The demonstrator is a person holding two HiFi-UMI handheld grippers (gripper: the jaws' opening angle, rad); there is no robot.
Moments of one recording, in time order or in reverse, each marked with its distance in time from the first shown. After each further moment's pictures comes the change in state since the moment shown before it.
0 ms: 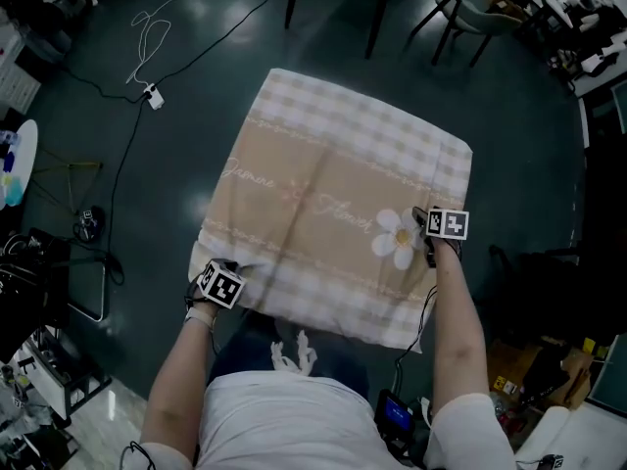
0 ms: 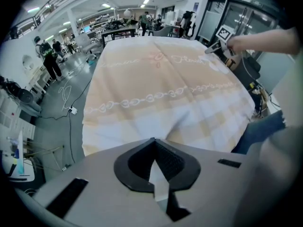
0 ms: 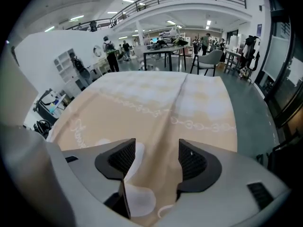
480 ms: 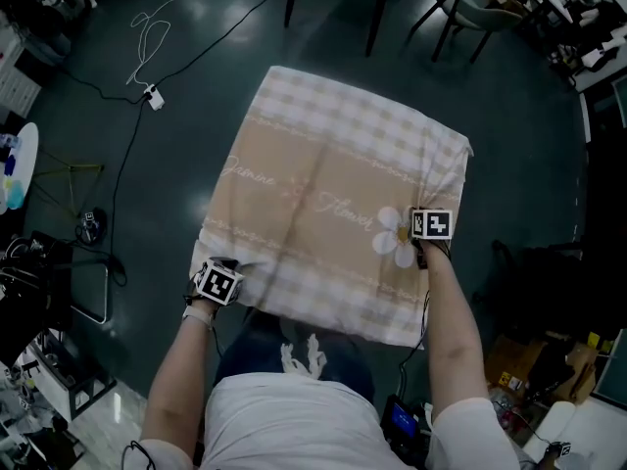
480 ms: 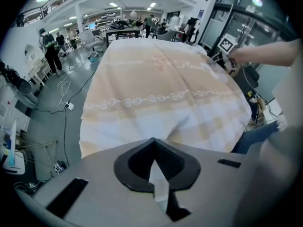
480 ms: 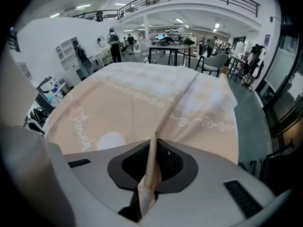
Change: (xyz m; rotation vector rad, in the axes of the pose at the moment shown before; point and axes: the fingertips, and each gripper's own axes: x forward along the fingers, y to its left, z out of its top) left arm -0.002 0.009 -0.001 -0.055 -0.035 -0.039; right arm 0.008 0.038 -0.014 -0.088 0.041 -0.044
